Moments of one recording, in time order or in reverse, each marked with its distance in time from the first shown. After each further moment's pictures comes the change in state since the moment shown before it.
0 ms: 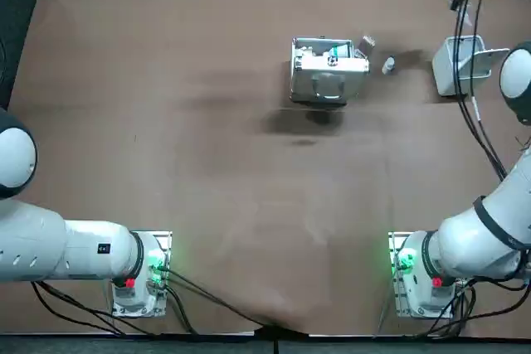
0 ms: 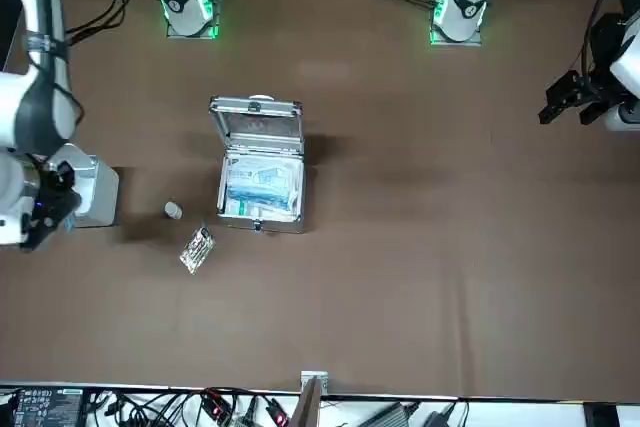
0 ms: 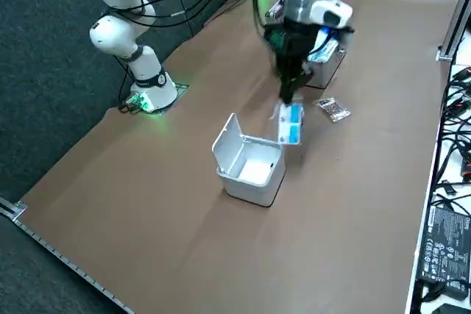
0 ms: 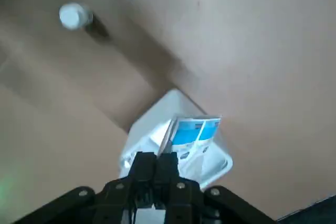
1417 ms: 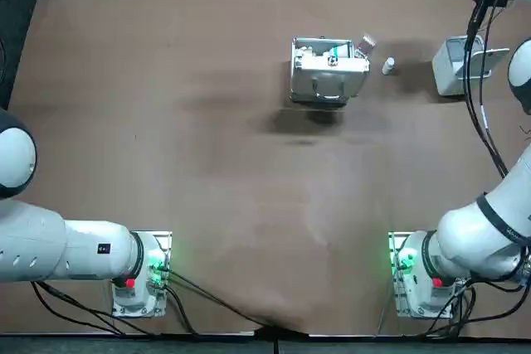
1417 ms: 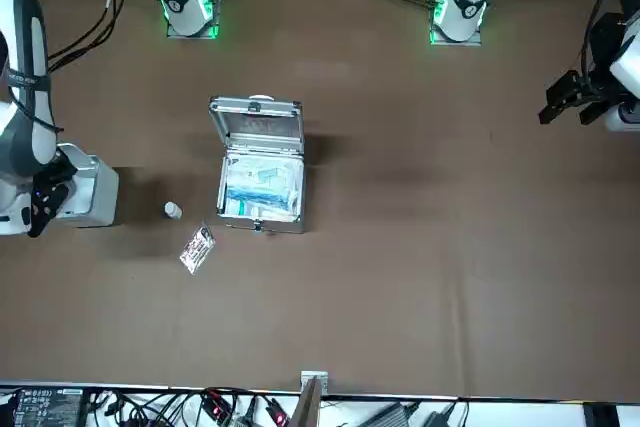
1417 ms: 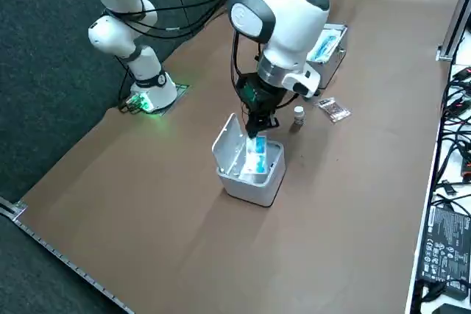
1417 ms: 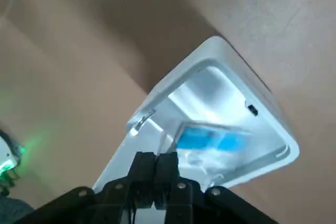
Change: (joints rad) arm -0.126 0.069 0.002 -0.058 0.021 -0.087 -0.143
